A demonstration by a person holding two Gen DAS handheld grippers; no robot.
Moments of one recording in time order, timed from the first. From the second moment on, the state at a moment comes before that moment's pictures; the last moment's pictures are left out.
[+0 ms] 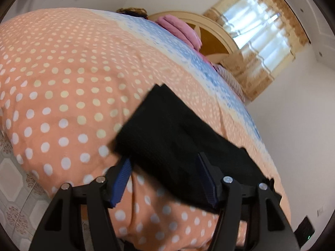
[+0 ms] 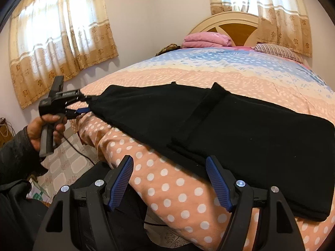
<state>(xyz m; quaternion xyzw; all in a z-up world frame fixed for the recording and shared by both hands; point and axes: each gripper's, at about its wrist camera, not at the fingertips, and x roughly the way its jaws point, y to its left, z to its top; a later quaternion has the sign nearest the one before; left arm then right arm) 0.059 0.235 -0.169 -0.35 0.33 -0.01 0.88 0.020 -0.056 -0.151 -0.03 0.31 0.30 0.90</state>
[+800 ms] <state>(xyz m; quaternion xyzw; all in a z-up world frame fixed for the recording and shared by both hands) 0.043 0.212 -0.101 -0.31 0.23 -0.04 0.92 0.025 -0.066 -0.145 -0.01 0.31 0.29 0.91</state>
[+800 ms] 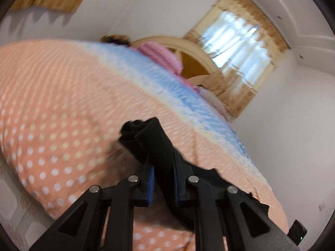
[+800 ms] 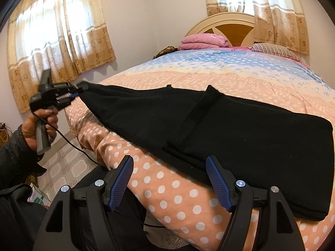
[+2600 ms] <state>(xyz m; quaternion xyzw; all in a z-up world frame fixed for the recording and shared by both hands) 0.050 -0.139 -0.080 0.05 0.28 -0.45 0.84 0.030 -0.270 -0.115 0.24 0.29 0.10 0.92</state>
